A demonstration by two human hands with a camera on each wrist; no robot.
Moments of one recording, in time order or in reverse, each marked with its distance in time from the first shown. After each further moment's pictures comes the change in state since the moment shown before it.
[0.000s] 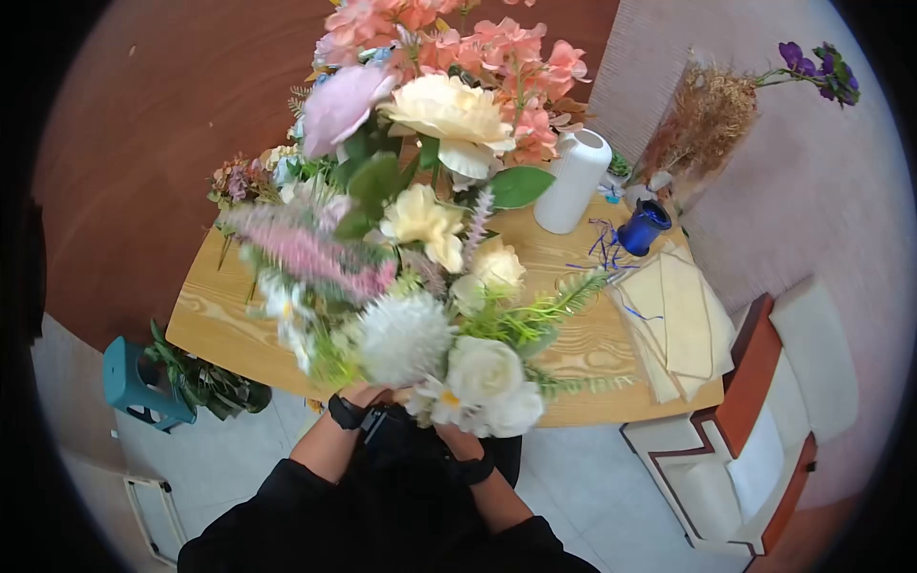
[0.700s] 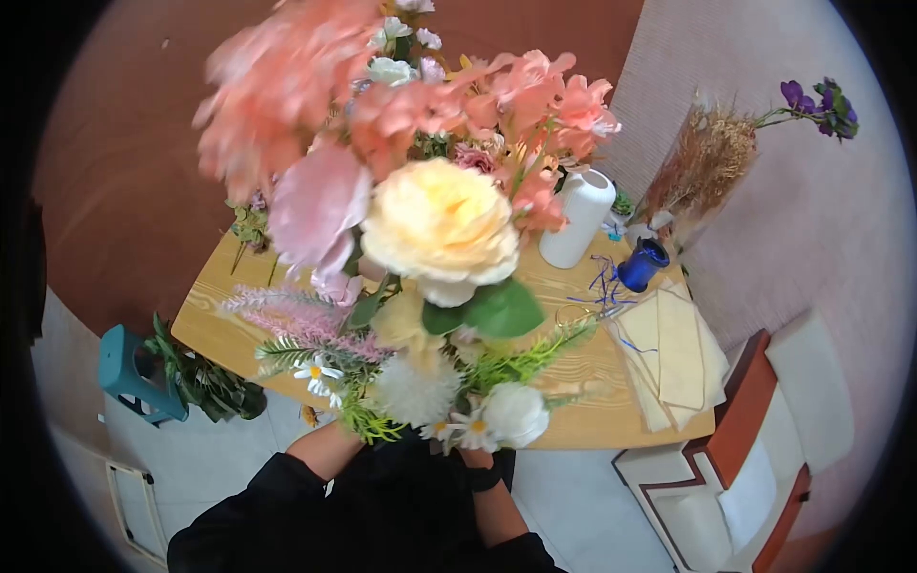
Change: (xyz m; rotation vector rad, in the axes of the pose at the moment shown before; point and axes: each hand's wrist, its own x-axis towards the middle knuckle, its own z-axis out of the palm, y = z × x) left_hand 0.029 -0.037 0.022 -0.158 0.093 0.192; right_hand 0.029 0.009 -0.015 -0.192 -0.215 0.145
